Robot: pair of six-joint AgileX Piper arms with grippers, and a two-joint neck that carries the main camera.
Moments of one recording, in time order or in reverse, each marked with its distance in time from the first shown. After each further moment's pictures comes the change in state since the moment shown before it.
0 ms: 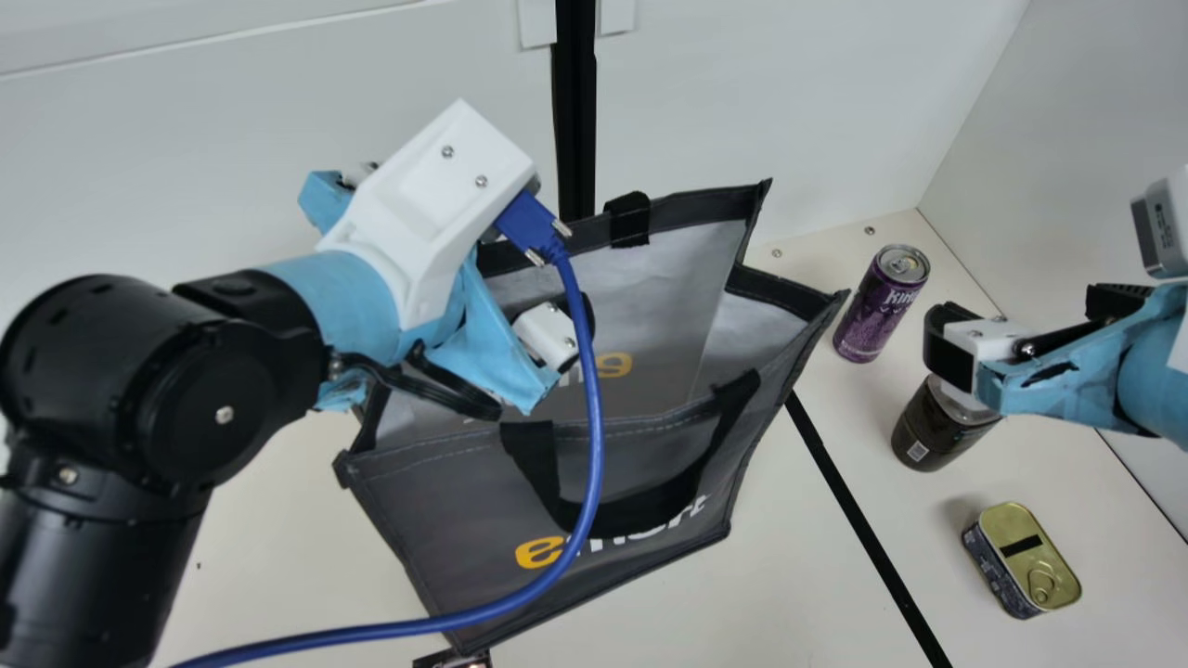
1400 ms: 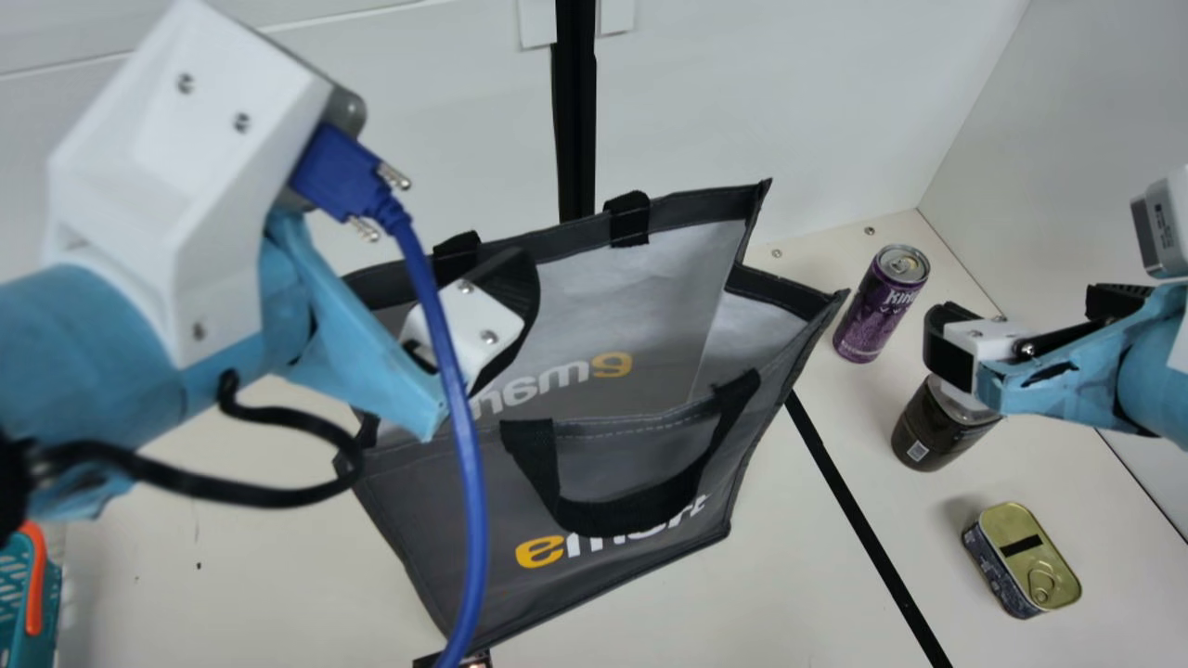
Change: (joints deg) left arm 0.4 -11.2 1.7 1.0 0.1 -6.1; right arm 0.0 0.0 0.0 0.0 0.0 0.0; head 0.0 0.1
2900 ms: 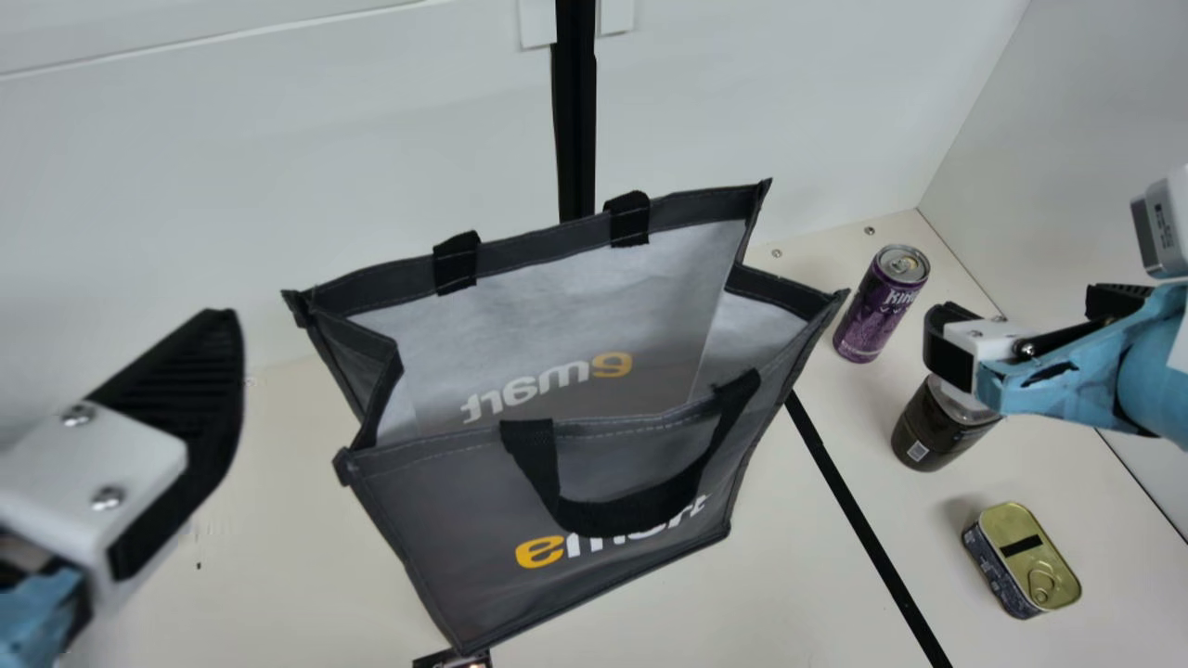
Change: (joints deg) left arm -0.4 -23.6 17.1 10.6 0.0 -10.0; right arm 0.0 0.0 0.0 0.0 0.0 0.0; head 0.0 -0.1
